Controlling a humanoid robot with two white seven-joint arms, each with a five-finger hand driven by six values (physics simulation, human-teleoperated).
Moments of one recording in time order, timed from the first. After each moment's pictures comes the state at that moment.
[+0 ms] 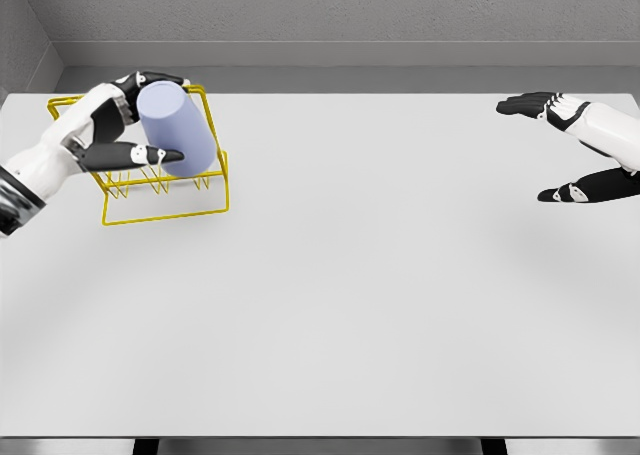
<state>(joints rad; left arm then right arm) -0.47 0.92 -0.66 -1.63 0.77 -0.23 -0.15 -0.25 -0.84 0.06 -1.60 -0.09 -0.61 0.61</state>
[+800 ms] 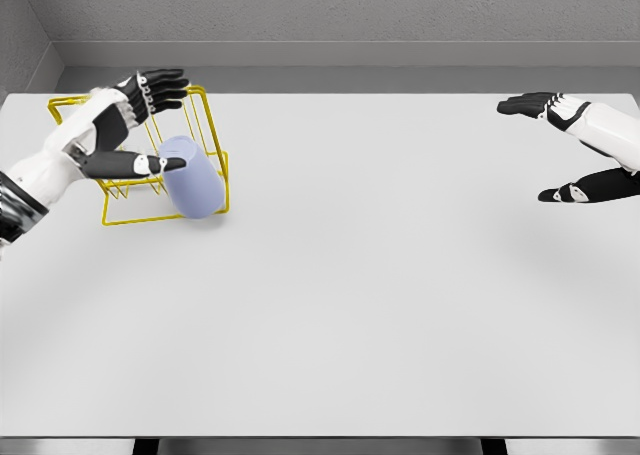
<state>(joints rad) -0.44 0.91 -0.66 -1.65 0.77 -0.31 -0.15 -0.25 -0.84 0.06 -1.60 -0.09 -0.61 0.61</state>
